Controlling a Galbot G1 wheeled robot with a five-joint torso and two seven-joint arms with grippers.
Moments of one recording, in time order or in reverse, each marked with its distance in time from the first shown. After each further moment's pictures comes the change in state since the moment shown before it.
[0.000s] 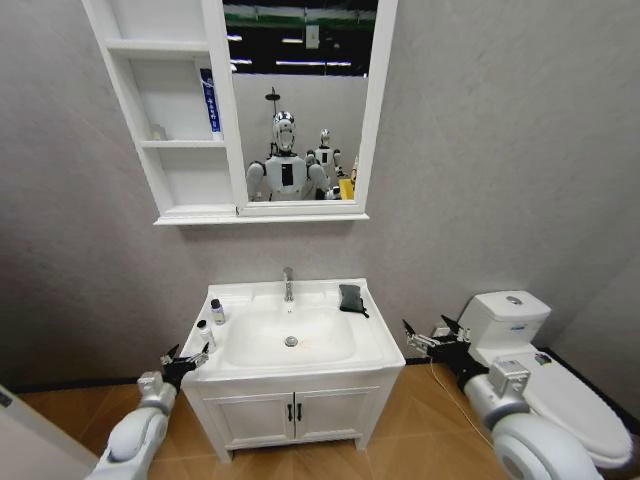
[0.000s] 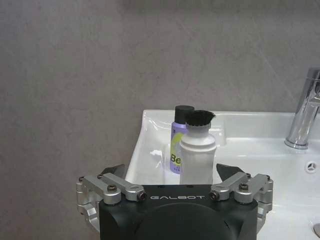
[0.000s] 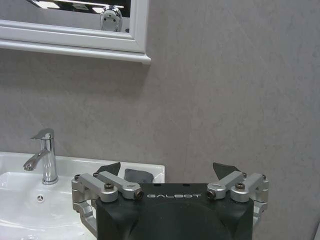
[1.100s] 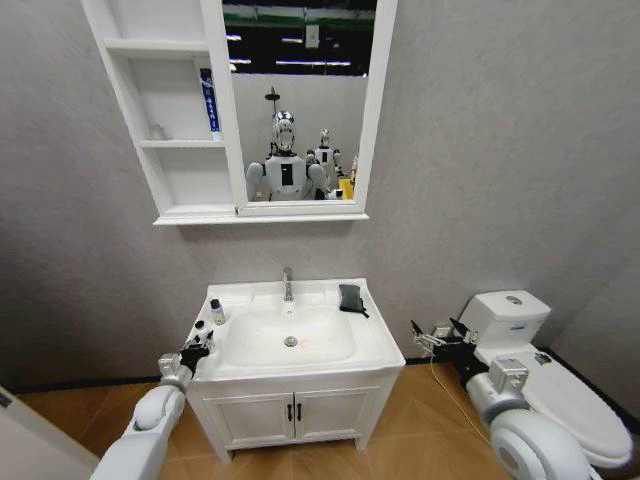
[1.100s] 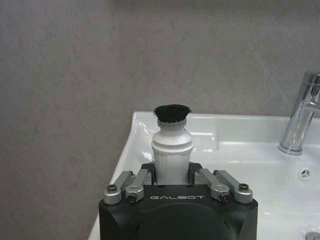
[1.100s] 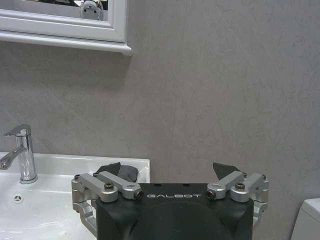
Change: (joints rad) left arm -0.069 0.037 0.067 0.002 -0.052 0.038 -0.055; right arm 0.038 0.022 -0.012 -0.059 -0.003 -0.005 0.033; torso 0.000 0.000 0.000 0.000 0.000
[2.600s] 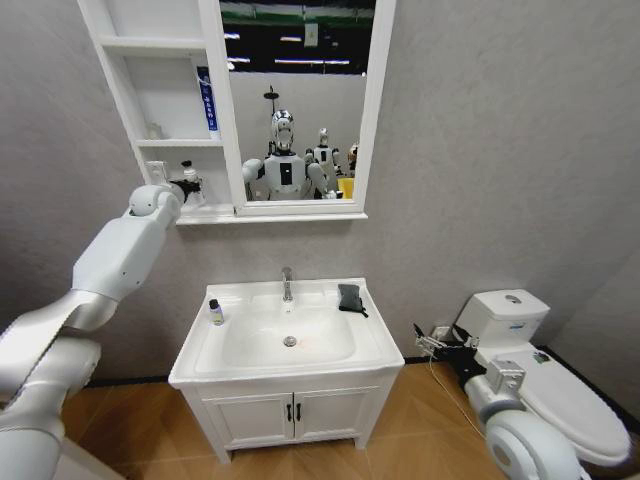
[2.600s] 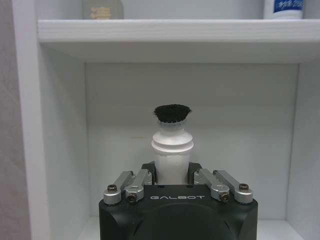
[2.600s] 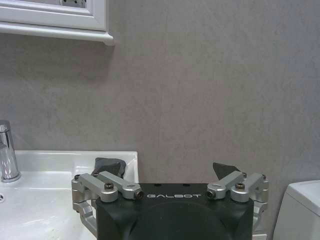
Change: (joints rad) left arm -1.375 0.153 0.688 0.621 -0.396 0.310 -0.152; right arm 0.006 0.057 0.014 -0.029 -0.023 -0.009 0.004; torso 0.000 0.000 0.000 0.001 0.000
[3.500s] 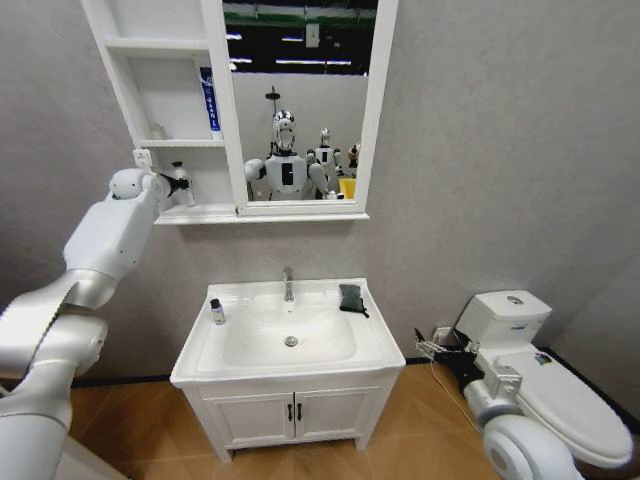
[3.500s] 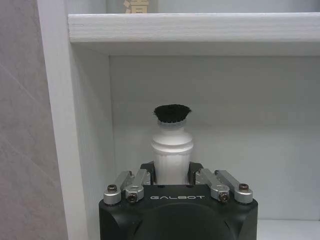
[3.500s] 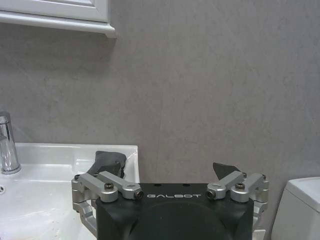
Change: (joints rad) left arm -0.117 -0.048 -0.044 0.208 0.133 0.105 0.151; right arm -0.011 0.003 -0.017 -0.016 -0.024 0.012 -0.002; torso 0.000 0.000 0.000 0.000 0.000
